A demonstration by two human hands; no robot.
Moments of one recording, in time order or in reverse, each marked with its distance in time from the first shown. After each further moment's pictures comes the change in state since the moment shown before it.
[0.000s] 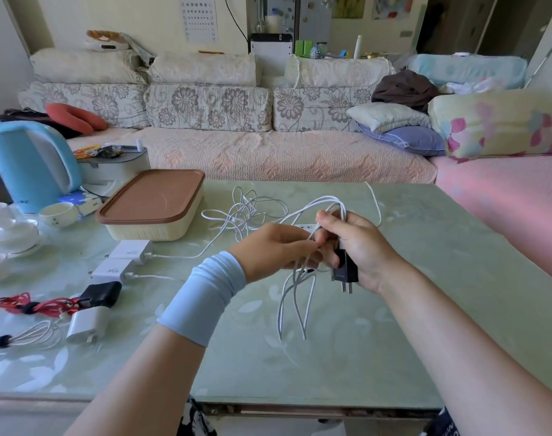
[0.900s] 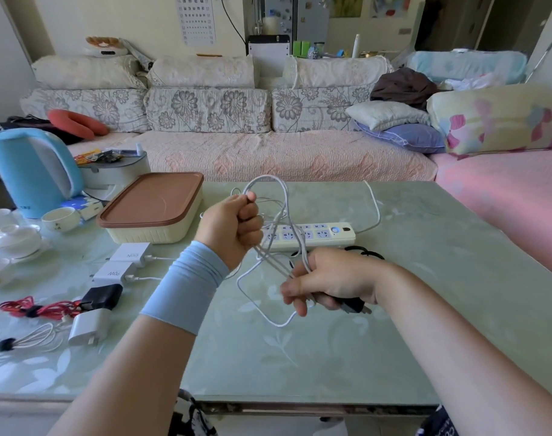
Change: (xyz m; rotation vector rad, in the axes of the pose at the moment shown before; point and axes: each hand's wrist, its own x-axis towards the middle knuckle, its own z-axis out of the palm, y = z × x) left_hand 0.008 0.000 -0.036 -0.930 0.327 0.048; right_hand -0.021 -0.005 0.009 -0.647 -0.562 0.325
